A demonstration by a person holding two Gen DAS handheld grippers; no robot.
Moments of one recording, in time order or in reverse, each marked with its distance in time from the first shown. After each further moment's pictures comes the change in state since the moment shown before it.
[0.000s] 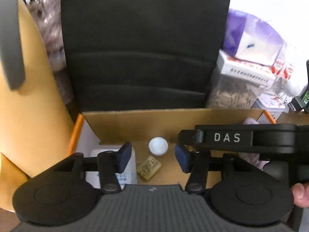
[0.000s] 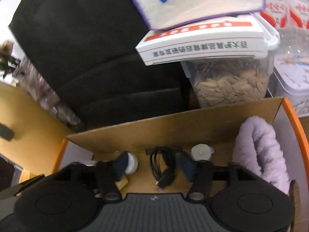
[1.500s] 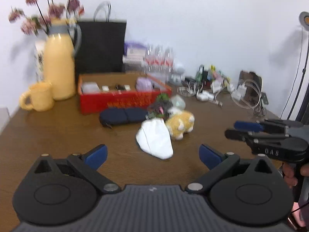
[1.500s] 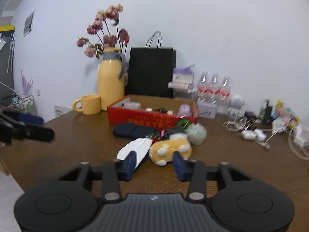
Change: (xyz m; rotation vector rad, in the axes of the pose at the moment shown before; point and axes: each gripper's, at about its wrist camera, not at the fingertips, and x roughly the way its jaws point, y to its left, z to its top) left arm -0.353 0.013 -0.326 0.142 -0.227 -0.336; right arm -0.376 0.046 -0.411 -0.424 -0.436 -0.183
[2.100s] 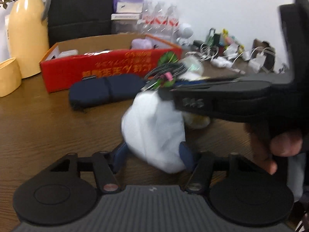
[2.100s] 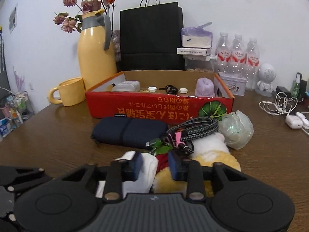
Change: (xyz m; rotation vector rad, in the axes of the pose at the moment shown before) left arm 0.160 0.001 -0.013 0.051 0.158 0.041; right arm 0.192 0.005 0.017 0.038 0.119 0.026
